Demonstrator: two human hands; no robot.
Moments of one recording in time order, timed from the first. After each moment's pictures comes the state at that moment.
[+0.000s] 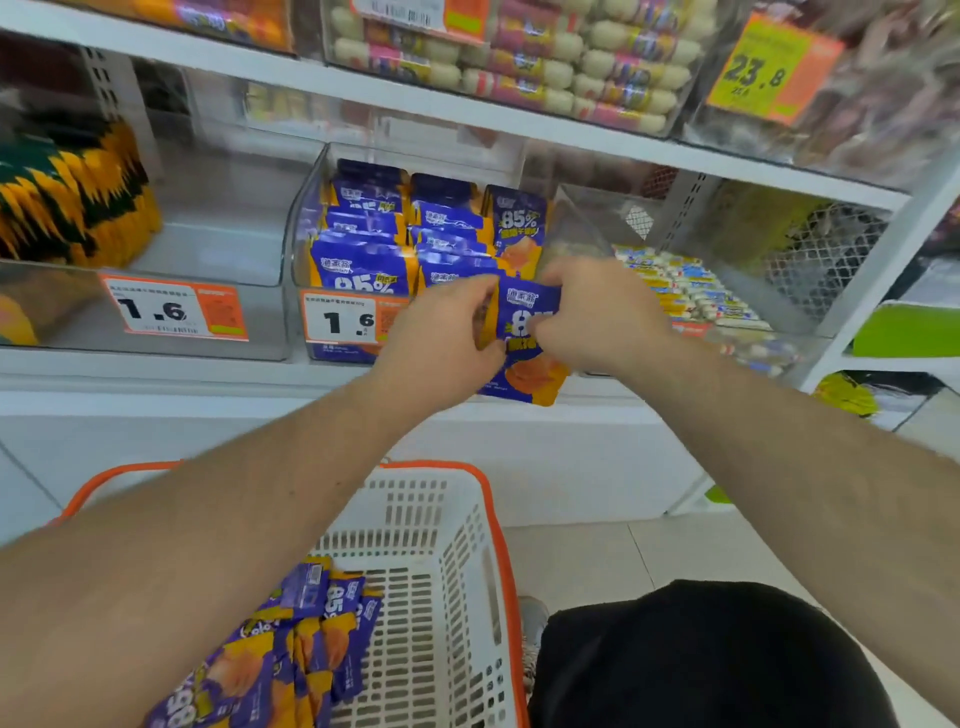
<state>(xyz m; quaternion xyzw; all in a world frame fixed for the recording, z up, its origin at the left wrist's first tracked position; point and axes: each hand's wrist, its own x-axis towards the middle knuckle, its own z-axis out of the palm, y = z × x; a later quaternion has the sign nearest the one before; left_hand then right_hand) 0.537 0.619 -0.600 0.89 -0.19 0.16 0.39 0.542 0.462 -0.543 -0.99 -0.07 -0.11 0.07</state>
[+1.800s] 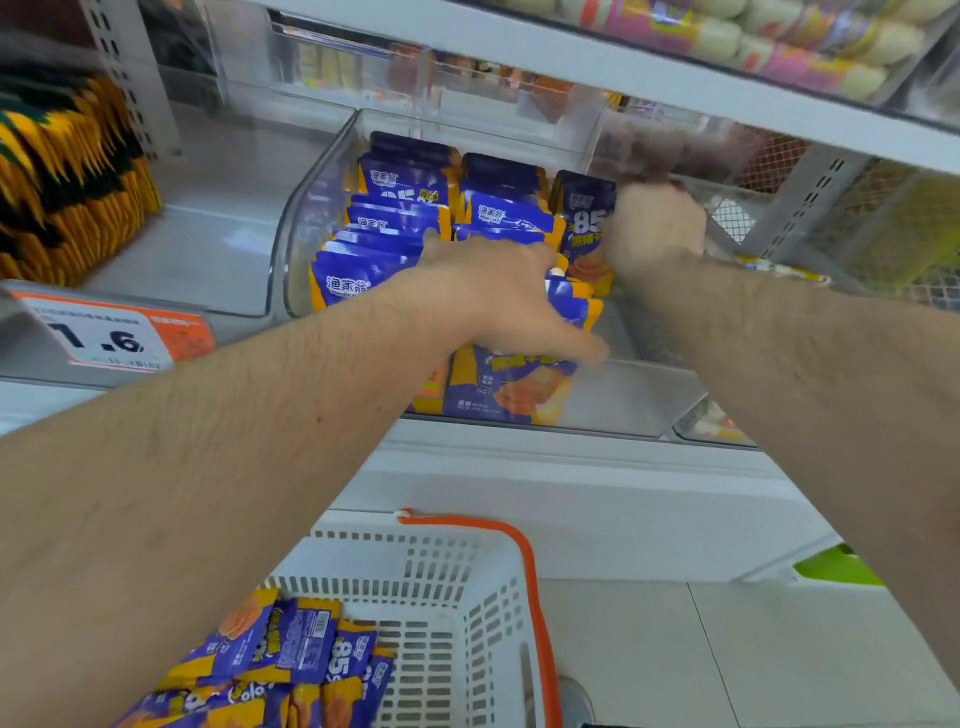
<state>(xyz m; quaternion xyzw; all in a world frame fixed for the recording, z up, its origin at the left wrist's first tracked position) 0.659 0.624 -0.570 0.99 -0.13 -0.04 0.08 0.762 0.464 -0.571 -0.97 0.00 -0.22 -0.06</state>
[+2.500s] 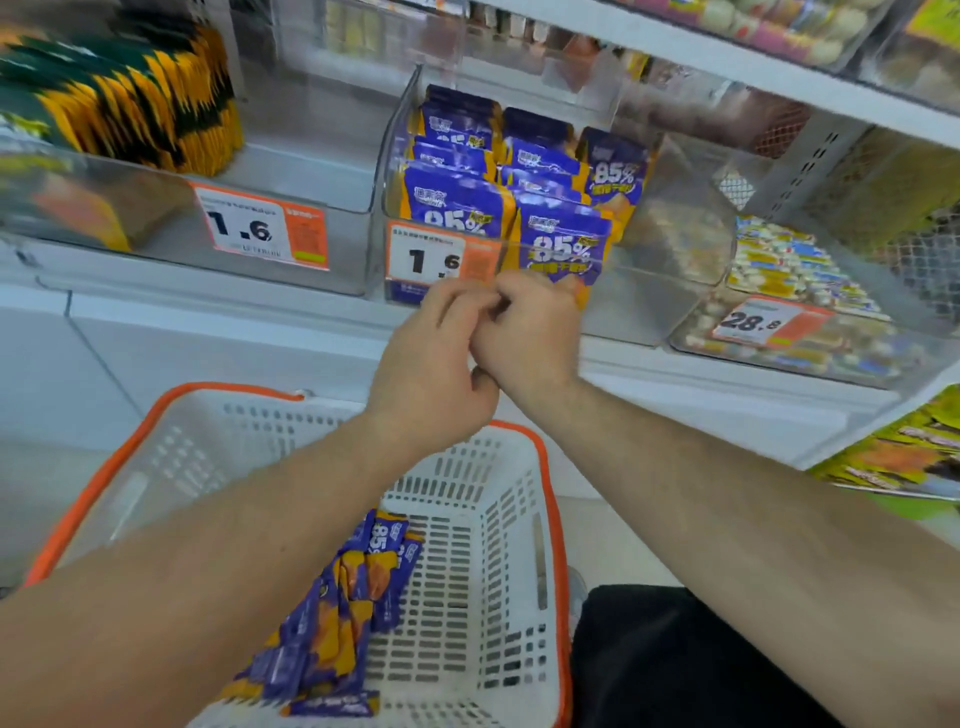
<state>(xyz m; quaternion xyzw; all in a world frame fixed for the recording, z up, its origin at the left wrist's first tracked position) 0.509 0.674 -0.682 0.85 -0.17 0.28 0.41 0.552 0.574 -0.654 -0.89 -0.14 -0.27 0.33</state>
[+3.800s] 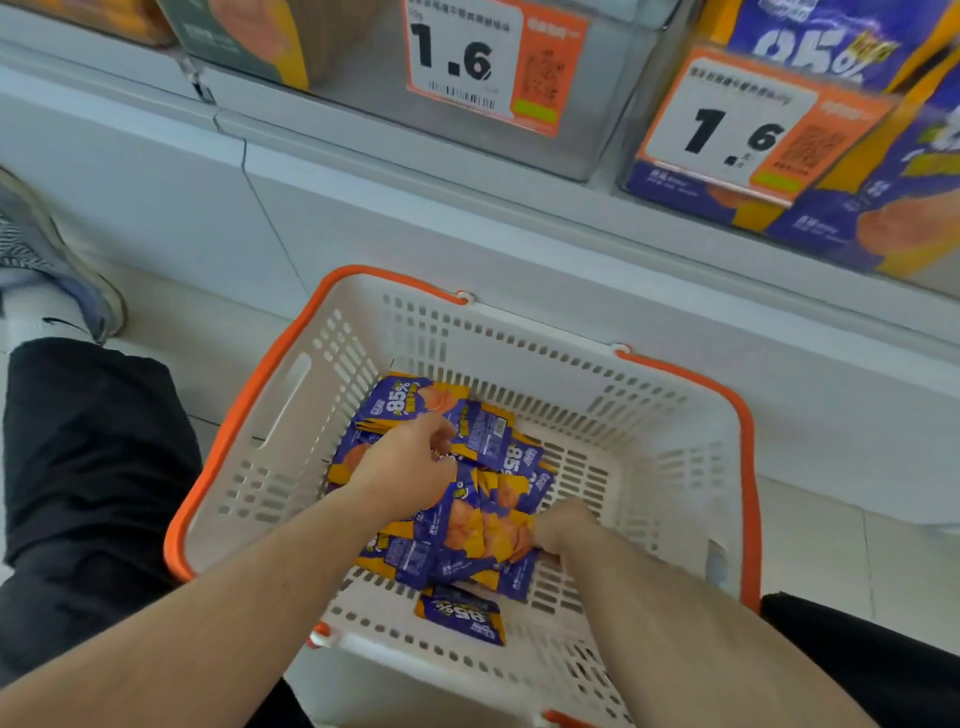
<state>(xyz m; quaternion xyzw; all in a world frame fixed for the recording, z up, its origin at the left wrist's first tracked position) 0.426 0.806 -0.863 0.88 0.19 -0.20 0.40 0.473 0.611 -0.941 -0.83 0.18 0.46 0.24</state>
